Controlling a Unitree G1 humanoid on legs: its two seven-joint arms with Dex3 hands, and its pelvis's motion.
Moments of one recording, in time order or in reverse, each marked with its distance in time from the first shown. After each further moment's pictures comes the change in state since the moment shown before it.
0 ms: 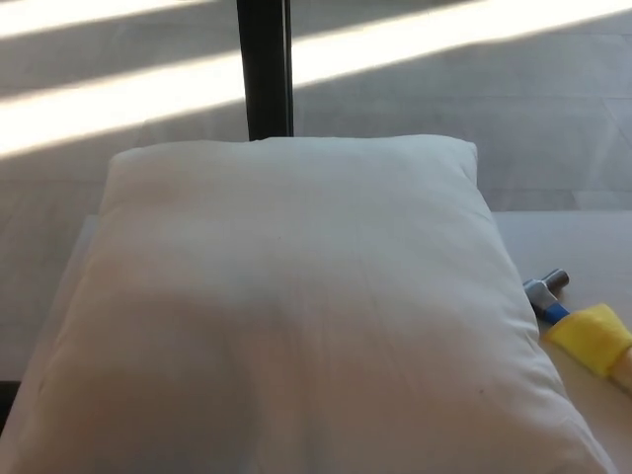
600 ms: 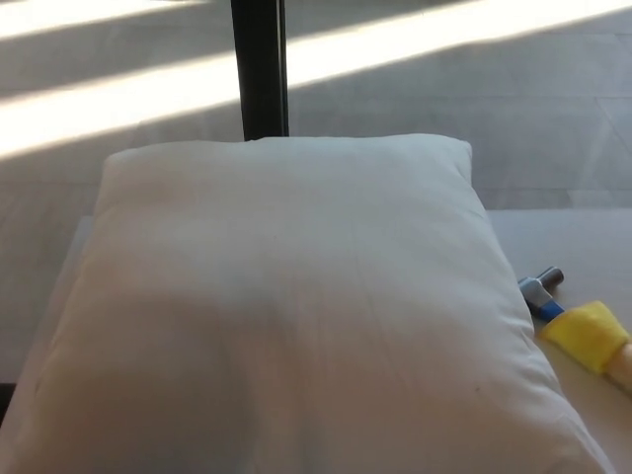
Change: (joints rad) left_arm -0.011 0.000 0.017 0.023 -0.013 -0.001 -0.001; right_arm -0.271 -0.043 -0.394 -0.181 0.227 0.188 -0.067
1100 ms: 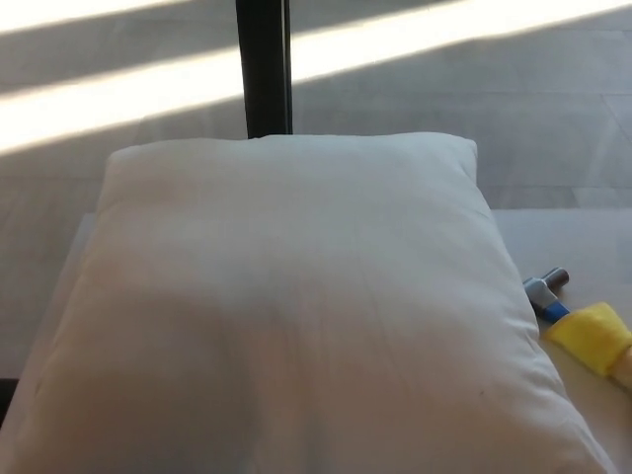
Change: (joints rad) left_arm 0.006 0.000 0.012 0.006 -0.017 -0.015 -0.010; right_arm -0.280 -0.068 0.198 -0.464 -0.031 0.058 -0.071
